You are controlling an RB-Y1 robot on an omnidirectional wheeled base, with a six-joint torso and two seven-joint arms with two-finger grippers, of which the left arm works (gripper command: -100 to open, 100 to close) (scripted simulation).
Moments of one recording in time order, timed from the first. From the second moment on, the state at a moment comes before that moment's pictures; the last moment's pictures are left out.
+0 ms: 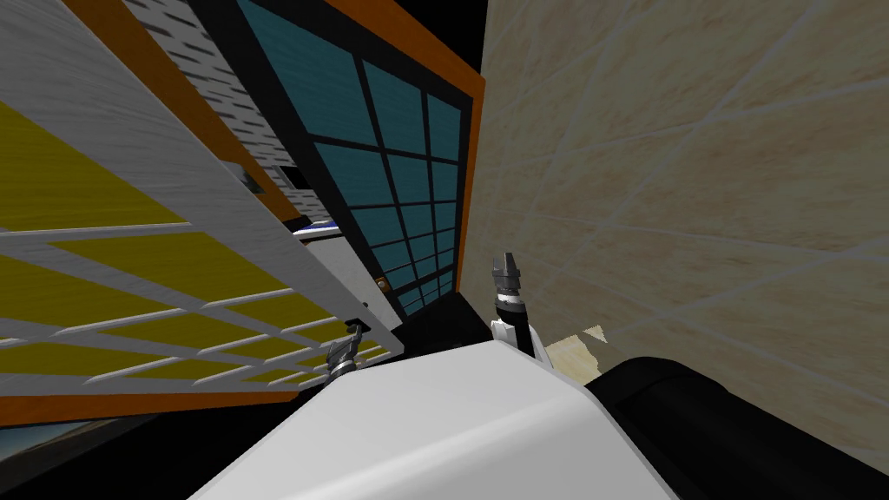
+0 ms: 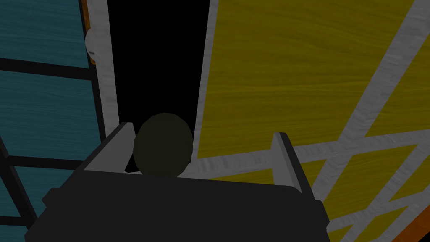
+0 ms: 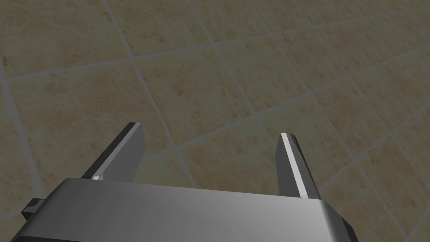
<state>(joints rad) 0.14 0.05 0.54 -0.76 -0.11 -0.80 -1.24</state>
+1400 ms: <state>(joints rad) 0.17 0.04 0.53 -0.79 -0.10 -0.77 -1.20</state>
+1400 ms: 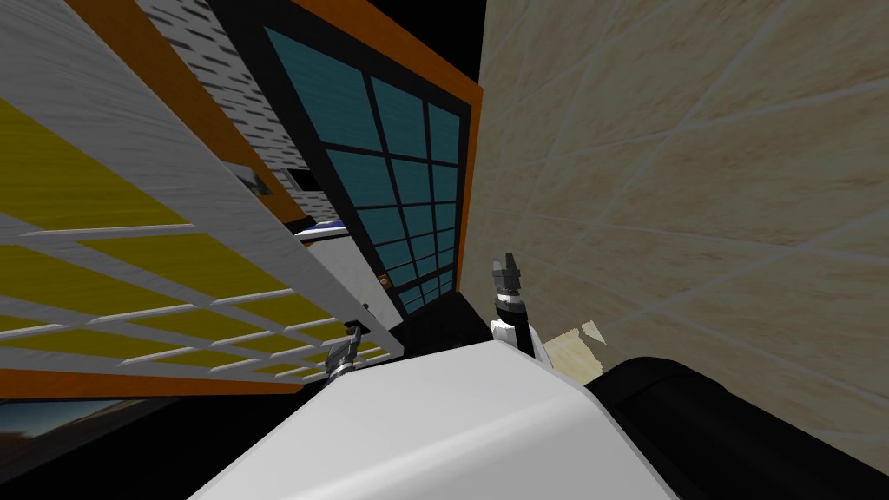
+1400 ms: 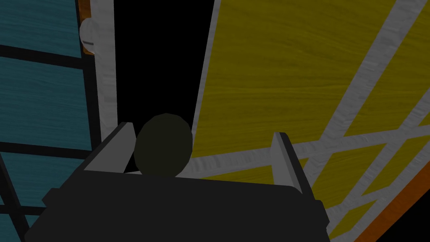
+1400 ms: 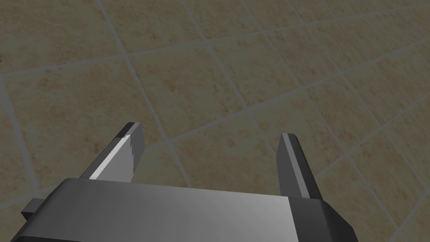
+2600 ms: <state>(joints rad) 0.19 0.07 0.51 -0.74 -0.05 -0.79 -1.04</state>
